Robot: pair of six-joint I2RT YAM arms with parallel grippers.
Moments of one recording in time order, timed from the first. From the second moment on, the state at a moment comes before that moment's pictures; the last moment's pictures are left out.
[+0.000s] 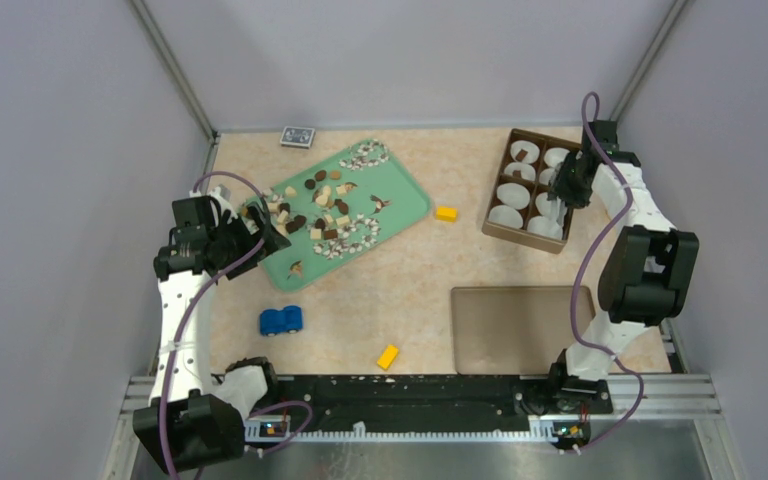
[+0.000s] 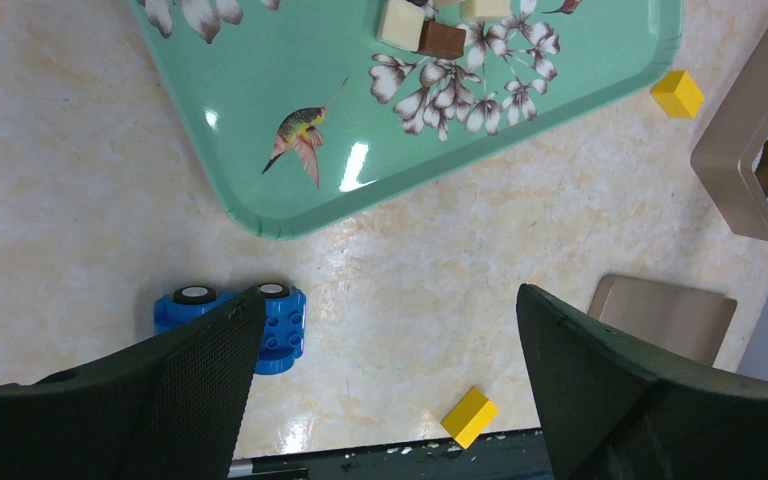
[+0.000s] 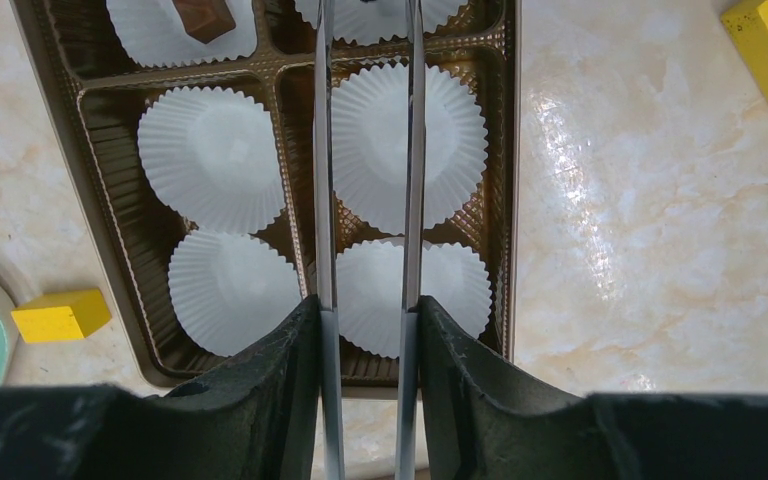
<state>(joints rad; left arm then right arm) 0.21 1.01 0.99 -0.85 0.37 -0.37 -0.12 1.75 1.44 -0.69 0.01 0.34</state>
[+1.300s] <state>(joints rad) 0.21 0.99 0.99 -0.87 0.31 -0.37 0.76 1.68 1.50 -0.75 0.04 0.23</state>
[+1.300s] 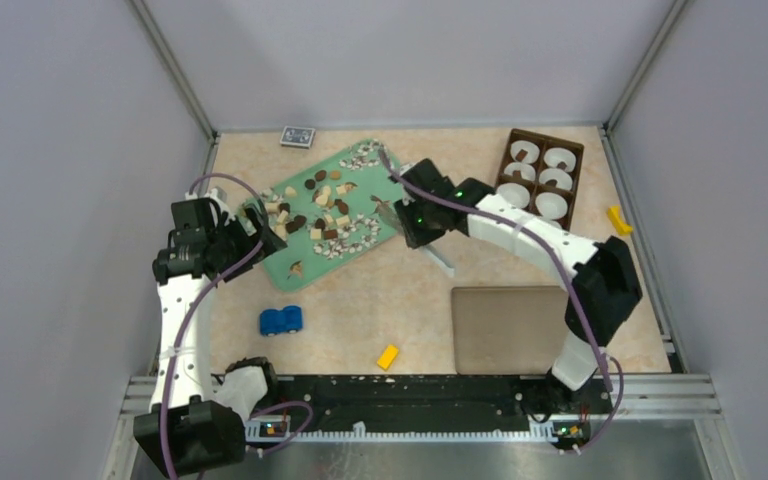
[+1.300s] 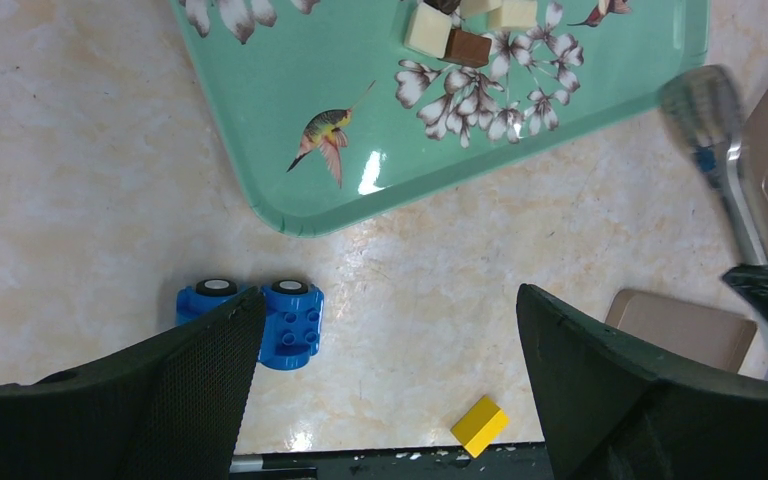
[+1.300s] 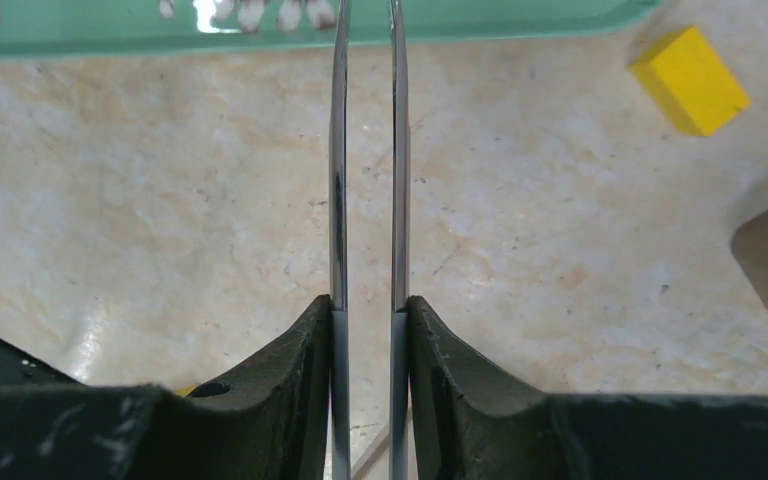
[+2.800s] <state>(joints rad) 0.21 0.97 0.99 -0.88 0.30 -0.37 0.93 2.27 2.02 -0.80 0.18 0.11</state>
